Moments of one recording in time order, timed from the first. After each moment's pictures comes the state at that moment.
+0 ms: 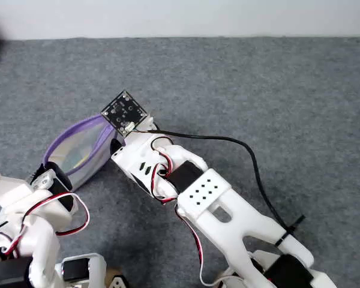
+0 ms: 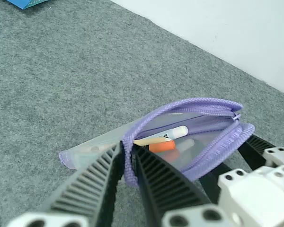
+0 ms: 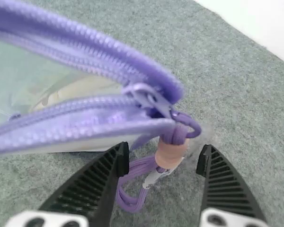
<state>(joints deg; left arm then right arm) -14.0 -68.4 29.2 92.2 25.6 -46.2 -18.5 31.3 28.5 4.6</state>
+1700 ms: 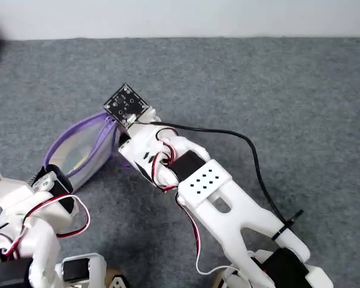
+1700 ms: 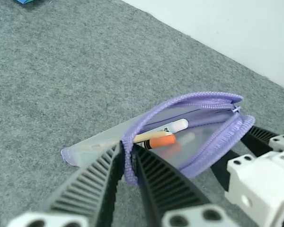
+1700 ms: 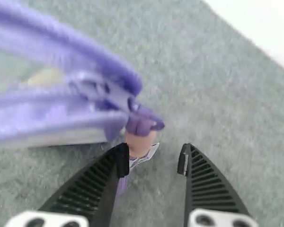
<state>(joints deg) -14.0 -68.4 29.2 93.5 25.6 -42.8 -15.5 26.4 32.9 9.3</state>
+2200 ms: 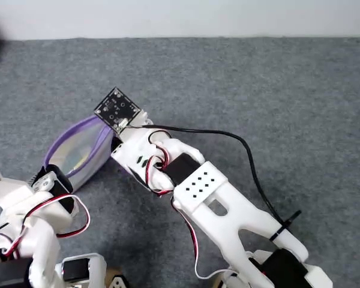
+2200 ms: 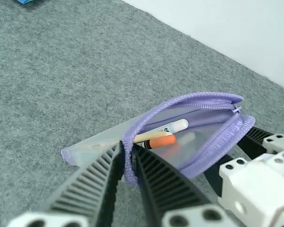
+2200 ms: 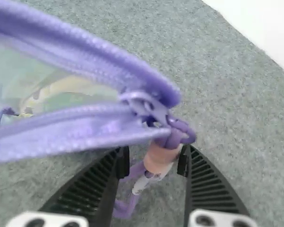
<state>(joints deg) -14.0 -68.4 29.2 93.5 25.6 -45.6 -15.5 25.4 34.5 9.3</state>
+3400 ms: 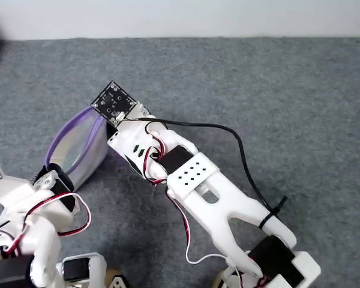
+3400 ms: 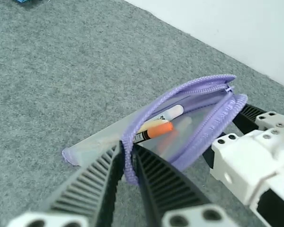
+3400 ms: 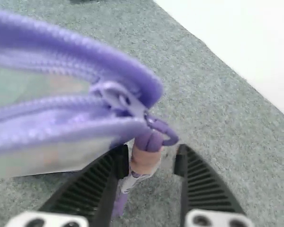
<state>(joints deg) -14.0 -68.4 29.2 93.5 25.6 -43.4 -7.7 22.7 23.1 13.0</state>
